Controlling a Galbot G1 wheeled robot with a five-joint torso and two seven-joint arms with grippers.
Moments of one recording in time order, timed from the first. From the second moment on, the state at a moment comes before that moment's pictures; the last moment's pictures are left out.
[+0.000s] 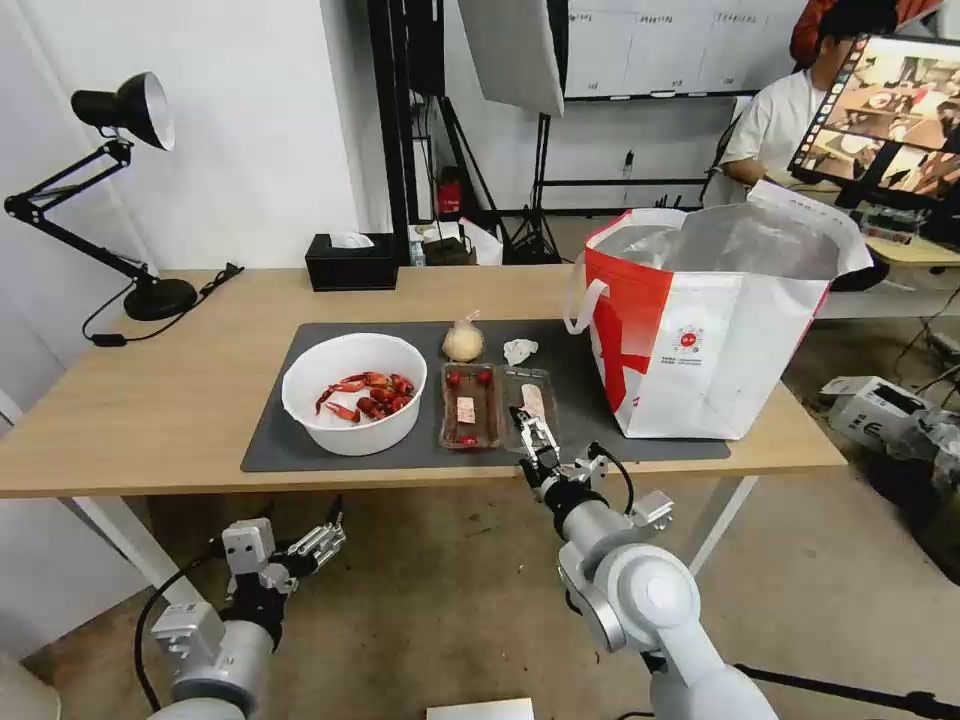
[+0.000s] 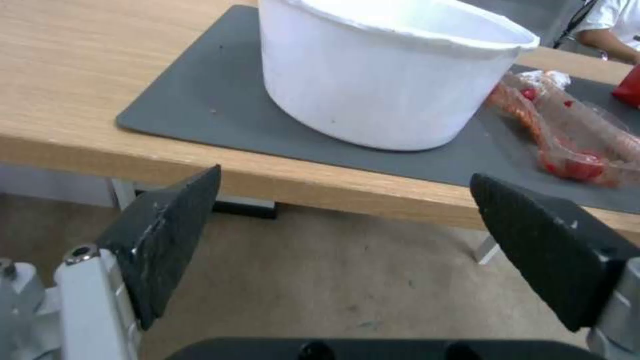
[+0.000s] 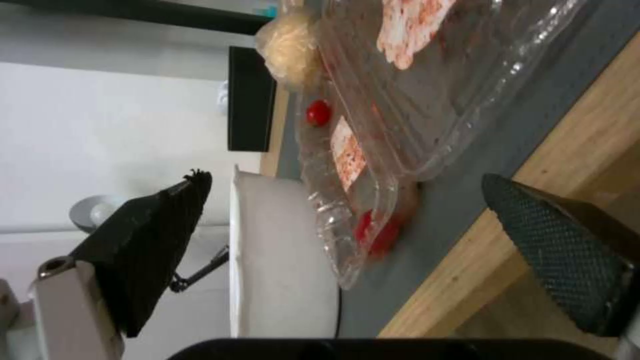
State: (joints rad) left arm 1.76 -1.44 -0.65 -2.30 -0.36 0.26 -0.02; right arm -1.21 1.37 0.16 2.06 1.58 -0.02 0.56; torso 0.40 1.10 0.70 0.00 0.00
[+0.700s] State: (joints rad) left arm 1.76 -1.43 -0.66 -2.29 -0.37 0.26 -0.02; right arm -1.16 1.39 0.15 2.01 1.59 -0.02 0.58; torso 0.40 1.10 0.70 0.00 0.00
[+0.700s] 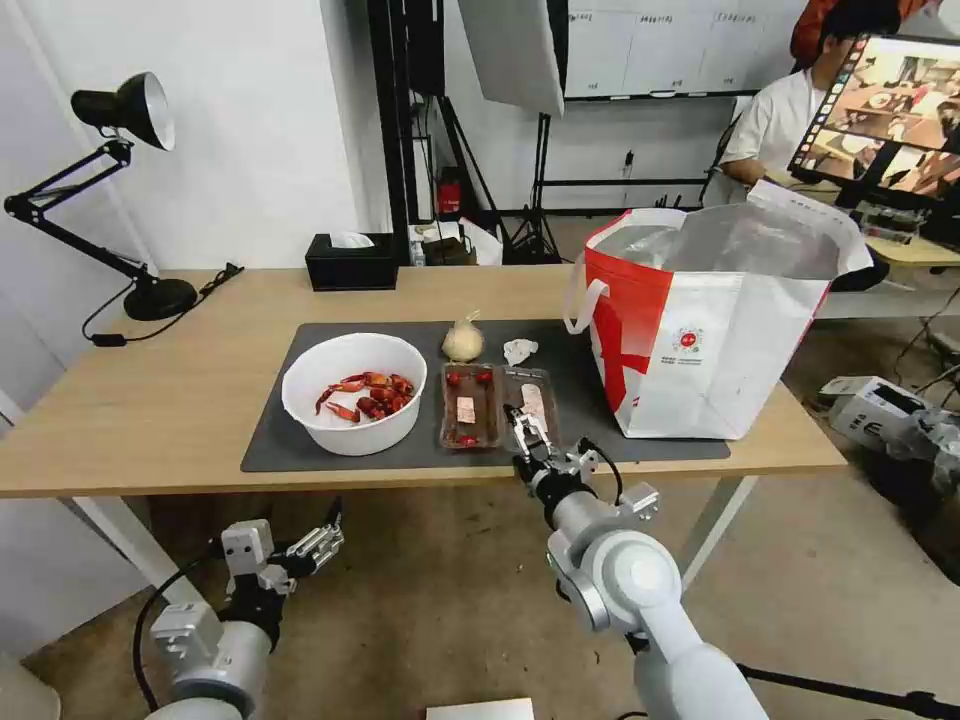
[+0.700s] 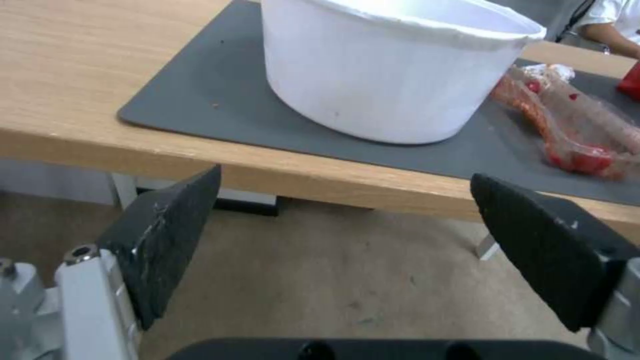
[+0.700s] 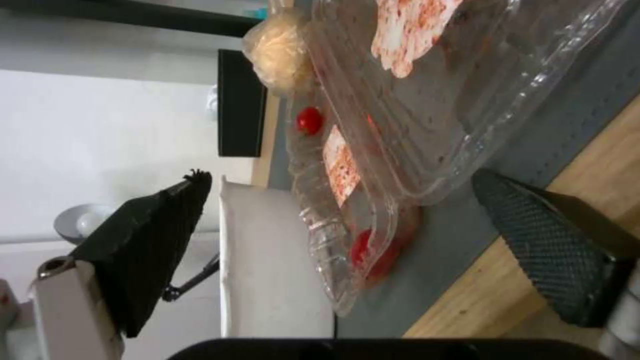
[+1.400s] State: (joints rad) left arm 1.77 -1.43 -0.66 -2.29 -0.37 0.26 -0.02; right arm -1.12 1.41 0.13 1.99 1.51 -0.01 0.57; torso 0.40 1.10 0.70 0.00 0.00
